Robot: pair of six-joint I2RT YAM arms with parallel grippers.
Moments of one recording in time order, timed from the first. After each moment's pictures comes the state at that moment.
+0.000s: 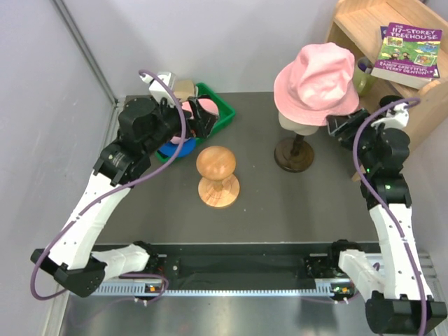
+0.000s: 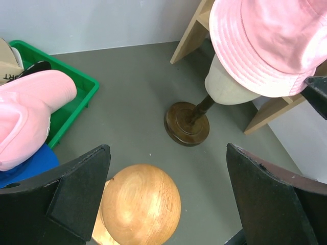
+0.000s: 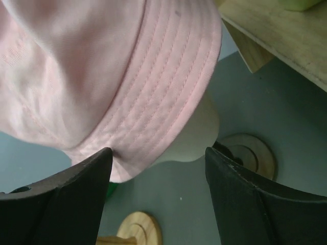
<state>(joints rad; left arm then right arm) -0.54 1.16 1.49 -0.48 0.05 -0.37 -0.02 0.84 0.97 -0.22 -0.12 0.64</state>
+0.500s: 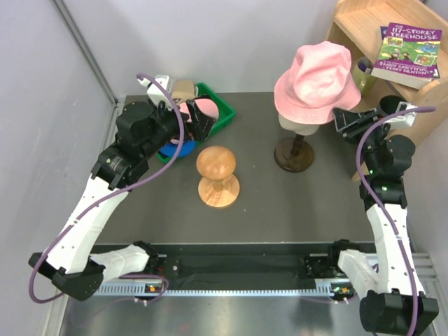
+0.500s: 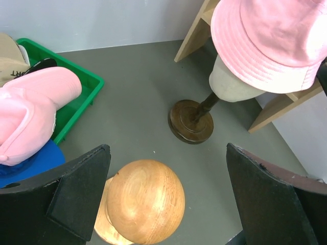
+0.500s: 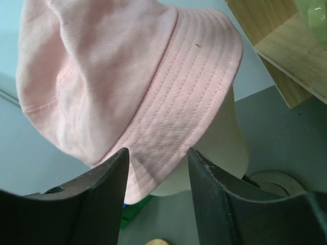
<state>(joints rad) -0.54 1.12 1.46 -0.48 0.04 -0.36 -0.11 0.83 0.86 0.11 -0.27 0.77</state>
